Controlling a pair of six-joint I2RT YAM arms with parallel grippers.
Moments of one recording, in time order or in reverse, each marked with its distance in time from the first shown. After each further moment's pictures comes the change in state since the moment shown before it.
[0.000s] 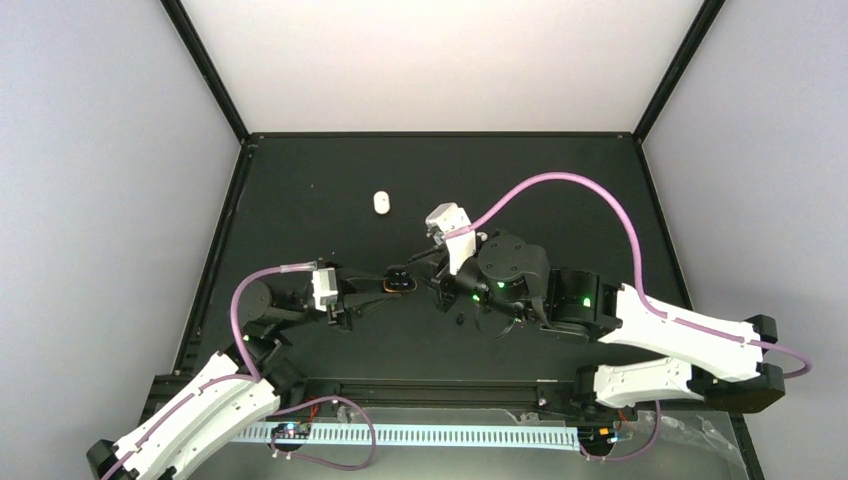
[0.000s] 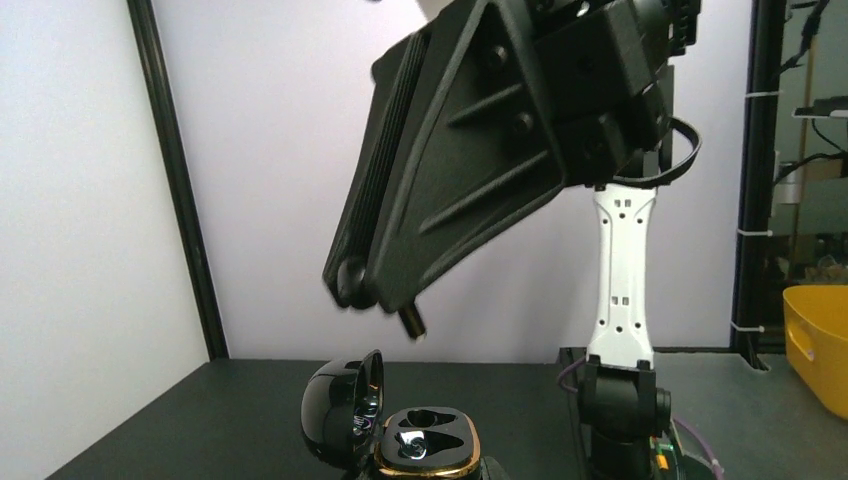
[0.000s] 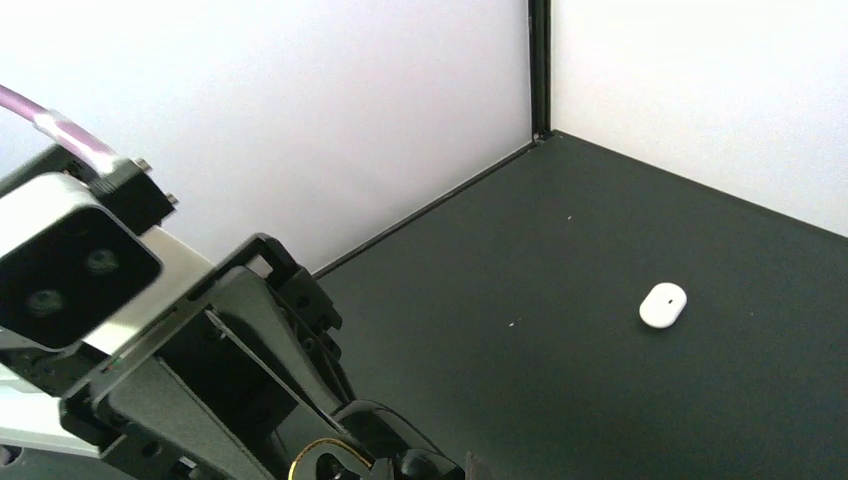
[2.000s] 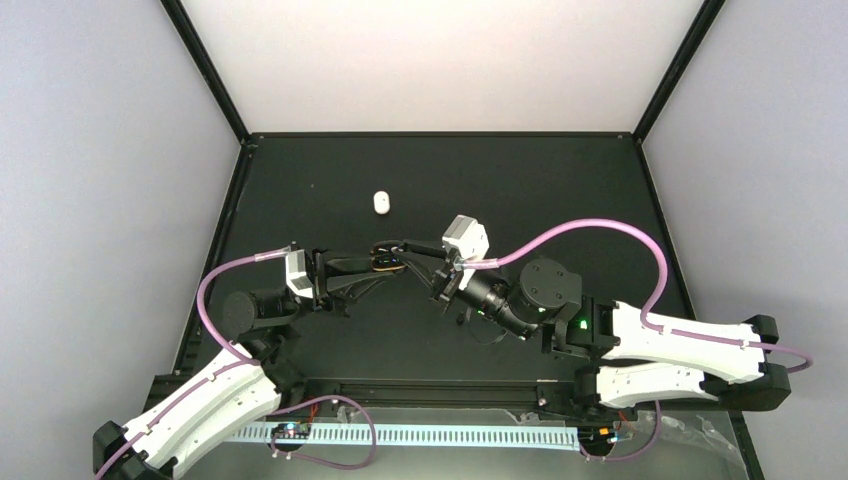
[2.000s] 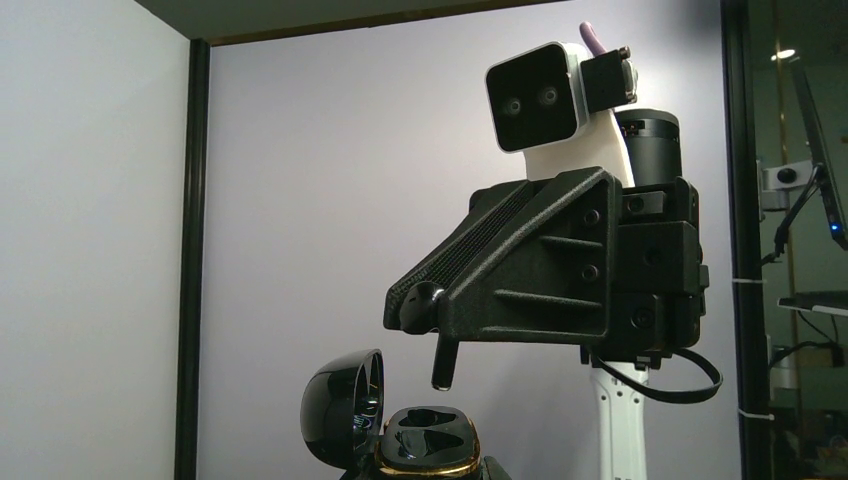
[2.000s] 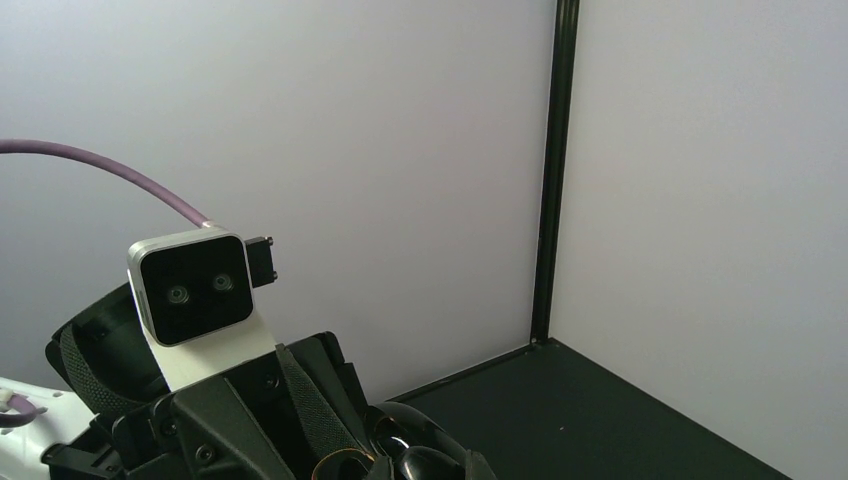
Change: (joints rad) left arm 0.000 0.106 -0.041 0.492 -0.113 -0.306; right arm 0.087 -0.099 -0.220 0.561 0.069 -0.334
